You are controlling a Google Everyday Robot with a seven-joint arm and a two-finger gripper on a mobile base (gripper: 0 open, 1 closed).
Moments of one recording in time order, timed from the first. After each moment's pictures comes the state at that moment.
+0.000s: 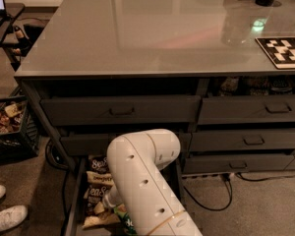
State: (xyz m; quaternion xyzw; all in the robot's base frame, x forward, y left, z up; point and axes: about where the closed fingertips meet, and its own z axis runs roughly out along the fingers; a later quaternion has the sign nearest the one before) arm 0.529 0.211 0.134 -0.31 0.92 0.23 0.11
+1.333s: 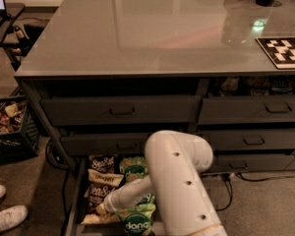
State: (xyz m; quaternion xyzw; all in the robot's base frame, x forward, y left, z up) arm 0.506 0.215 0.187 -0.34 0.87 0.30 0.16
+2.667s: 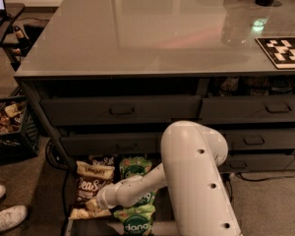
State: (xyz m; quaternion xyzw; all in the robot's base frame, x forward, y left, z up) arm 0.495 0.244 0.282 -0.38 0.82 0.35 0.23
